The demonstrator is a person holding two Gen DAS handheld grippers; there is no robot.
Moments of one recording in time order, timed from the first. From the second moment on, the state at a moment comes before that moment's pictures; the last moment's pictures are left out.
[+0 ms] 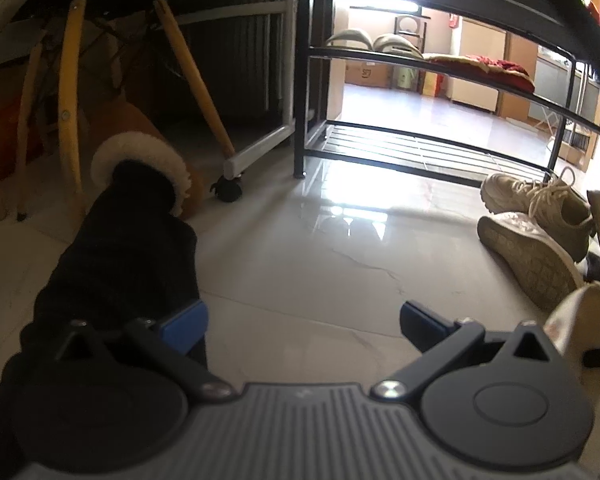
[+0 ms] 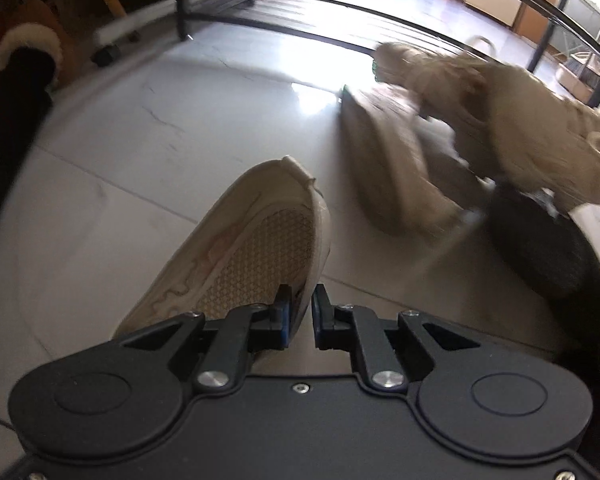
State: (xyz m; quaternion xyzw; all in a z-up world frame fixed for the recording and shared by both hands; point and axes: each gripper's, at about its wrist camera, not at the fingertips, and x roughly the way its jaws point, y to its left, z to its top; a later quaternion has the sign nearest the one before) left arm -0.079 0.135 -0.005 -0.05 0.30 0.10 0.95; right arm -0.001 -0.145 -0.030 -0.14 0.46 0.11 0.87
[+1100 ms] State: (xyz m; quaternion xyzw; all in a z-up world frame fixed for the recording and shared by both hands) left arm -0.072 0.119 -0.011 -0.02 0.31 0.09 0.94; right arm -0.032 -0.204 -0.006 0.10 0.46 0.06 0.88
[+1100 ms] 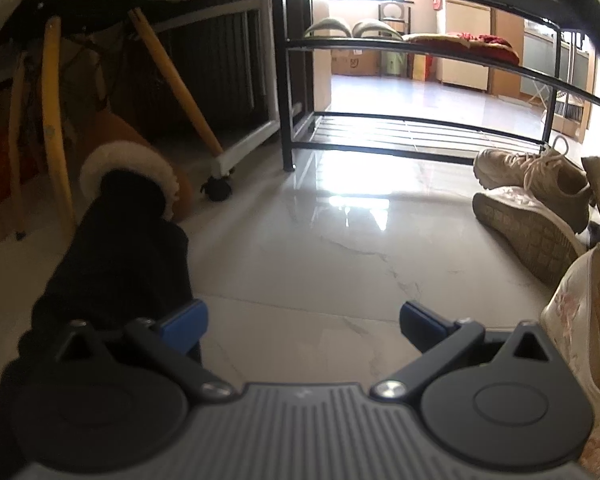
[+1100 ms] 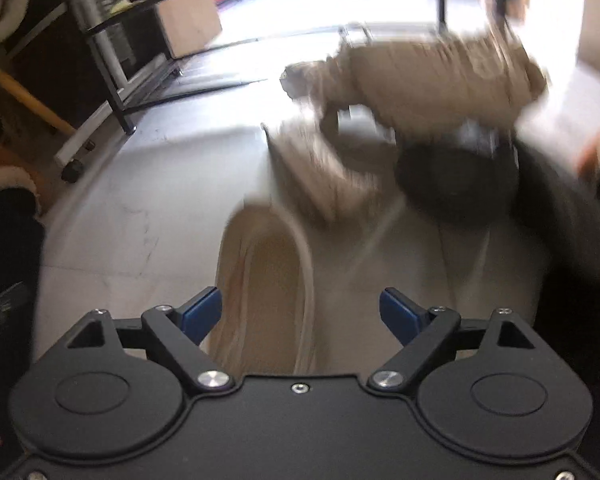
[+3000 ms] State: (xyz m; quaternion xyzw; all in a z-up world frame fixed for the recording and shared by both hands) left arm -0.035 0.033 0.033 0.37 0.08 0.15 0.91; right arm -0.095 -0.207 0.061 0.15 0.25 0.16 0.94
